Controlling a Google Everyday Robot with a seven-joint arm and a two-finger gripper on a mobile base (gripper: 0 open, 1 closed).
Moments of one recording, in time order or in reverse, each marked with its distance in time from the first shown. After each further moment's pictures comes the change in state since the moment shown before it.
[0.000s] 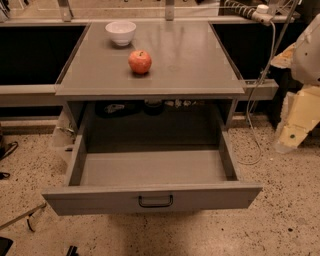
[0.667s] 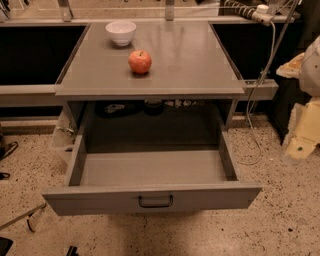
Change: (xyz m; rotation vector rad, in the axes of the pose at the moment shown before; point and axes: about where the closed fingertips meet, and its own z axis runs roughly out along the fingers) arm 0.010 0.014 0.003 -0.009 -0.009 0.004
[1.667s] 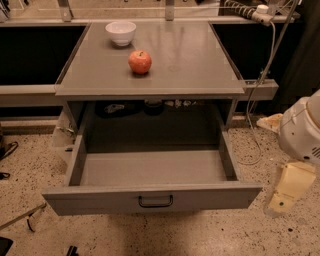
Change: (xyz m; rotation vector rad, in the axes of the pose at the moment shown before) arm 0.016 0.067 0.074 -0.118 -0.061 0.000
